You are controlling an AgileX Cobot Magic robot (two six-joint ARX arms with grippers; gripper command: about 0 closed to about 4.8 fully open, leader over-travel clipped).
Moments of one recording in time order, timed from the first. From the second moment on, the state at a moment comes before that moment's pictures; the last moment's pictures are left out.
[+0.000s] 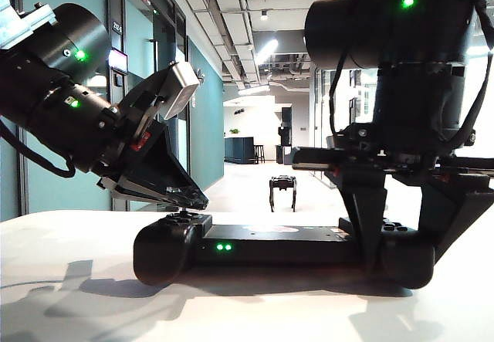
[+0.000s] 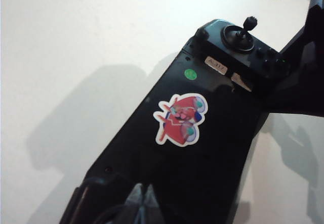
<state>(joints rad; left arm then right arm) -0.45 1.57 0.70 0.09 0.67 0.16 0.67 1.58 0.93 -0.74 0.09 0.63</state>
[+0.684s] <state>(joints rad) -0.45 1.57 0.70 0.09 0.67 0.16 0.67 1.58 0.93 -0.74 0.09 0.63</state>
